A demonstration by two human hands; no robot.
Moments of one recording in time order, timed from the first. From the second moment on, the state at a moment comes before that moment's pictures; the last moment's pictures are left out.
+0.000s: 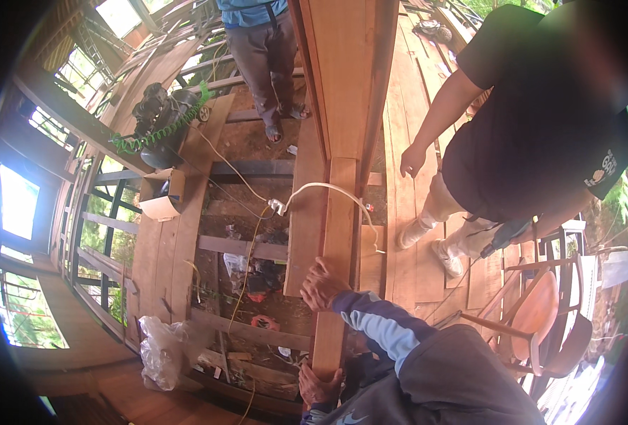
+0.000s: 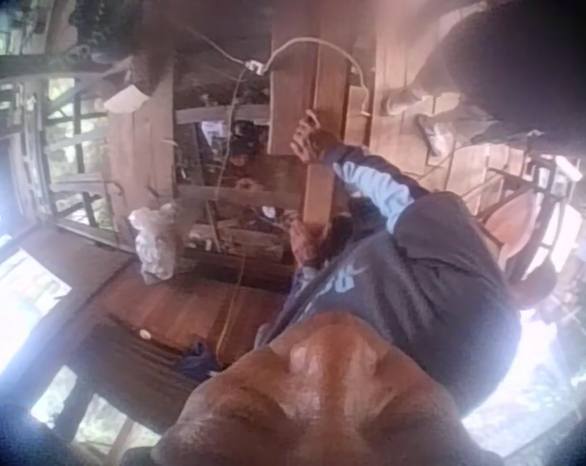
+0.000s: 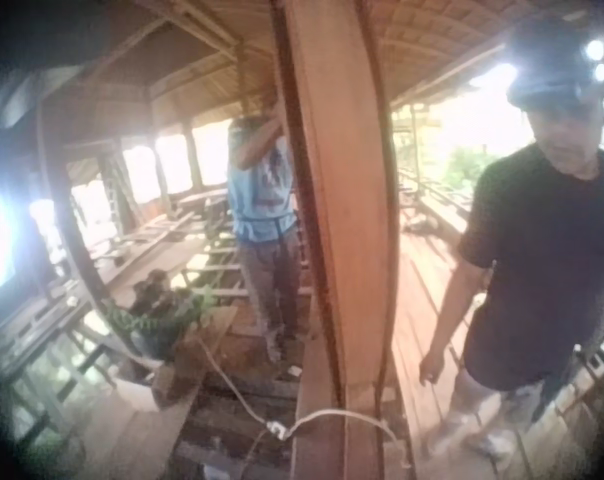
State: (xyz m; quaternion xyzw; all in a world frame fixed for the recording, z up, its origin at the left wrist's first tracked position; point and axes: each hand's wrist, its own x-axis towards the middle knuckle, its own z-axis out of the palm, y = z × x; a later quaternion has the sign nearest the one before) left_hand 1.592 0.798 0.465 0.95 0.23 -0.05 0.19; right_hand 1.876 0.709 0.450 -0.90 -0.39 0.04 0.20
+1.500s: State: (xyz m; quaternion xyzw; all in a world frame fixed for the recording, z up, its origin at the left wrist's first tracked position) left_hand 1.595 0.797 0.473 0.95 0.23 -0.05 0.21; right_hand 1.875 0.711 0.449 -0.90 -0.38 0.05 0.19
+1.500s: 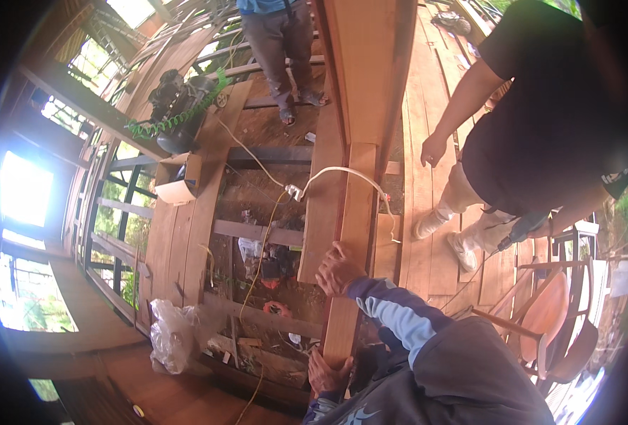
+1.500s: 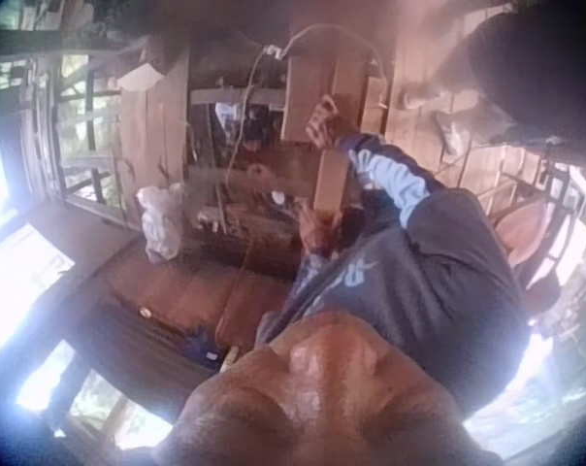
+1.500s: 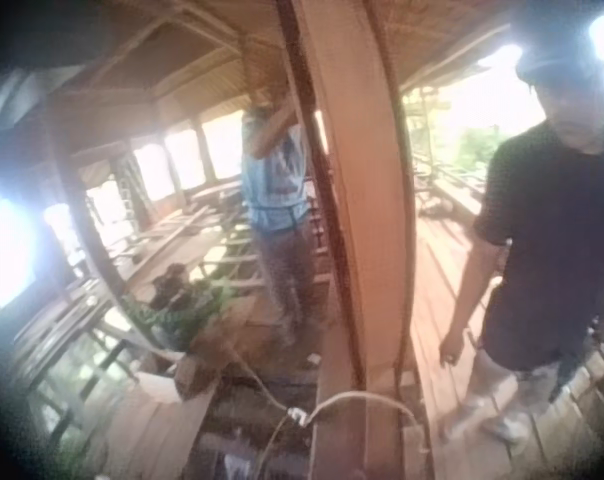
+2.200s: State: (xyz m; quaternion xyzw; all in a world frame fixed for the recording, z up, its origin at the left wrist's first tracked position) left_hand 1.596 0.800 0.476 0.94 0.25 -0.07 0.23; right_hand 1.875 0.711 0.459 -0.90 -0.39 0.06 0.18
